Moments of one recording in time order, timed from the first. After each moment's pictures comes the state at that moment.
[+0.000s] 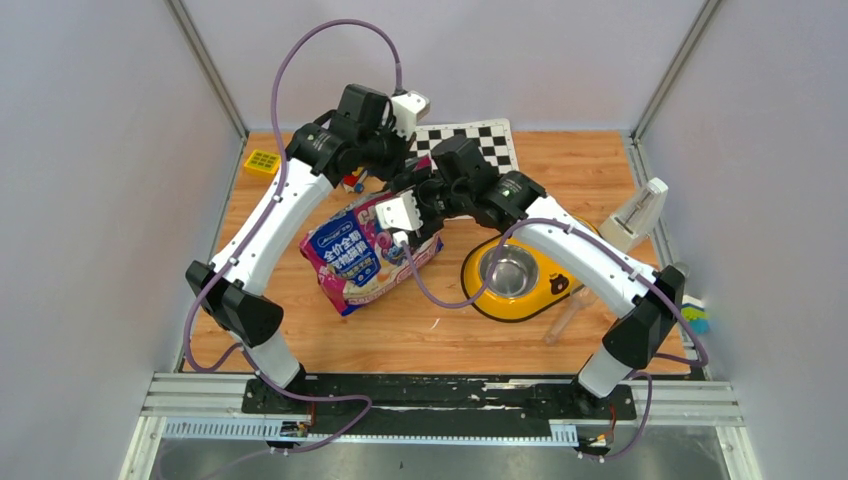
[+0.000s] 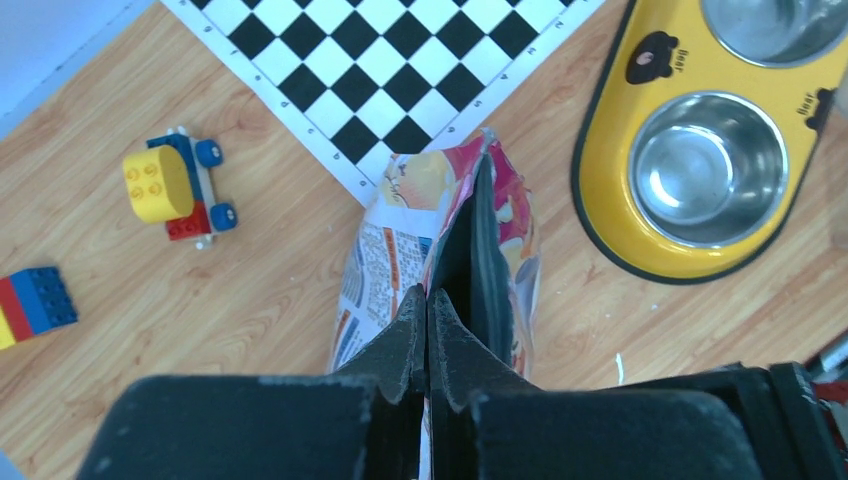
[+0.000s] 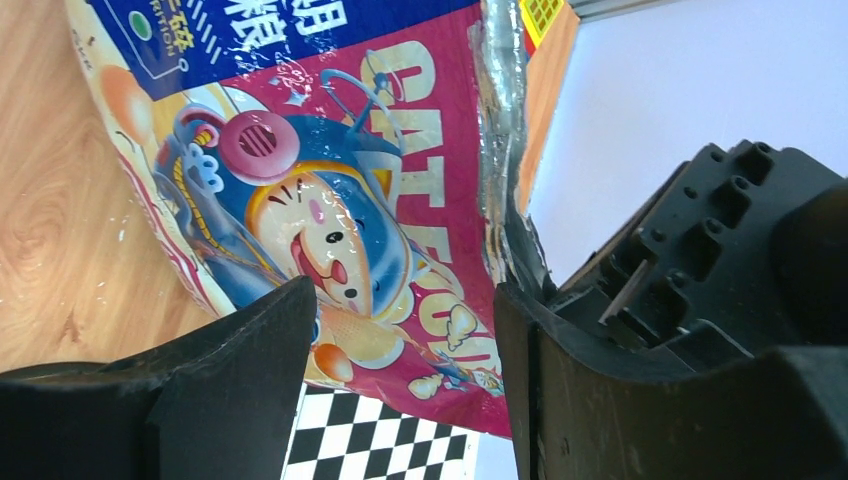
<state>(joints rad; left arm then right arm) -0.55 1.69 1.97 -0.97 0.12 0.12 0.82 1.64 1.70 -0.69 -0.38 -1.25</state>
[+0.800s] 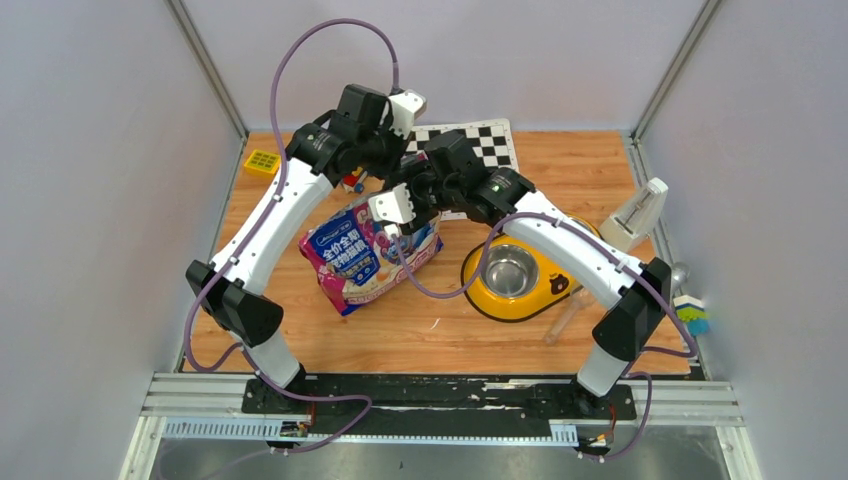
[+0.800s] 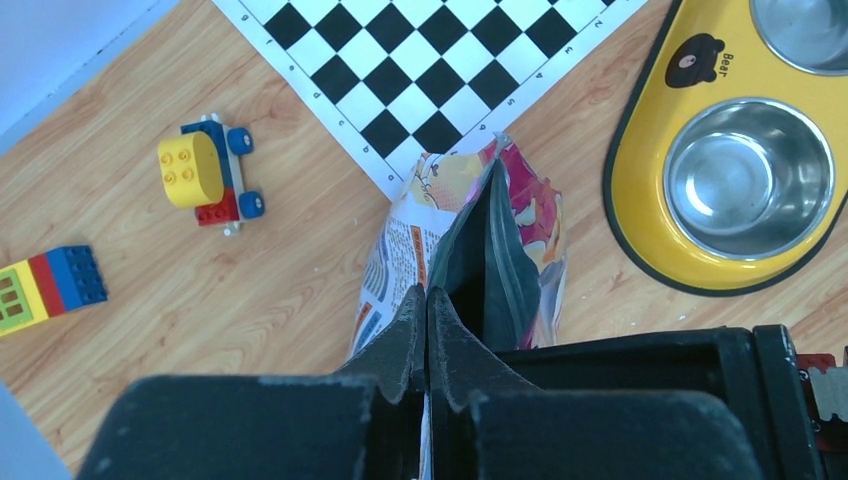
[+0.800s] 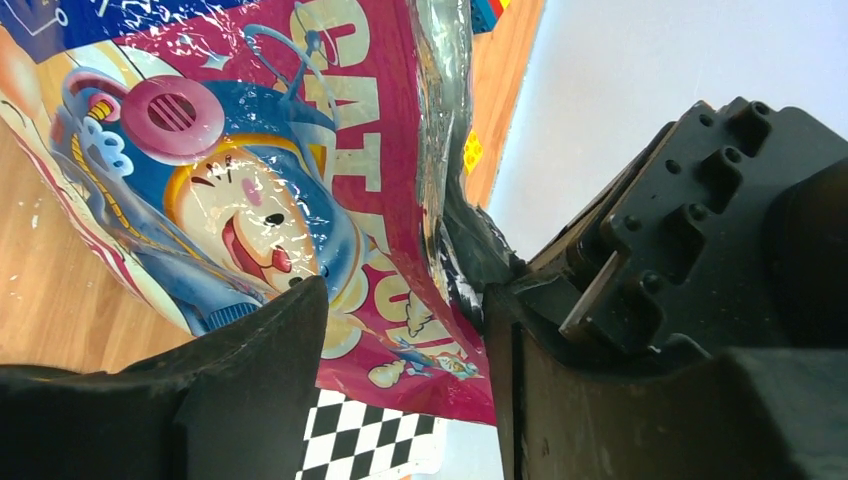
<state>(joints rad) -0.55 1.69 1.96 -0.96 0.04 0.12 0.83 1.70 1.74 -0.63 -0.30 -1.28</state>
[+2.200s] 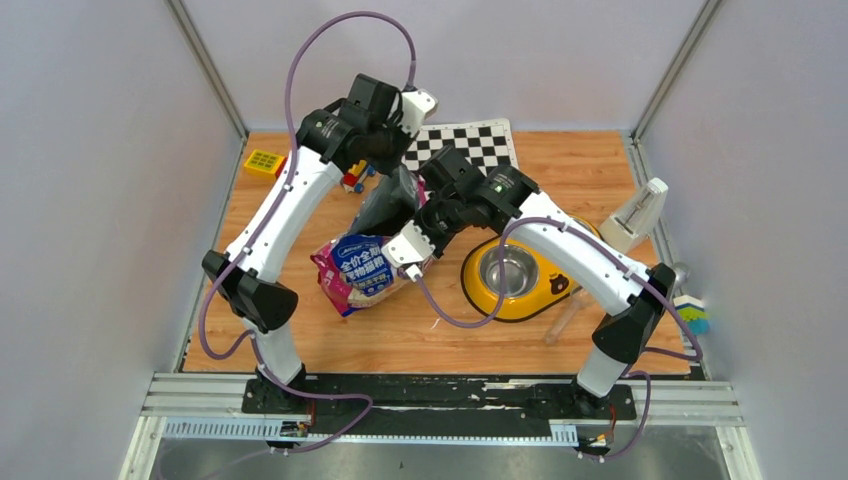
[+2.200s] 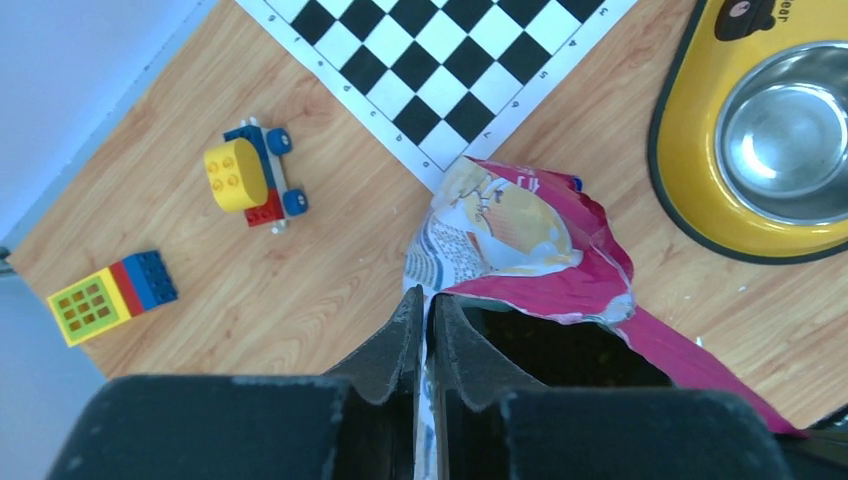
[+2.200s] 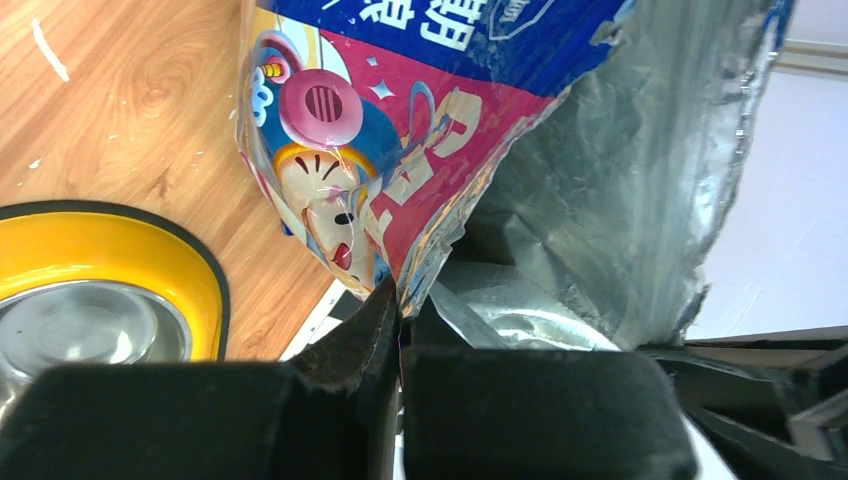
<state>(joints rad) -0.55 1.80 2.15 -1.10 0.00 0.24 0.89 1.70 1.86 -1.11 -0.28 -1.55</state>
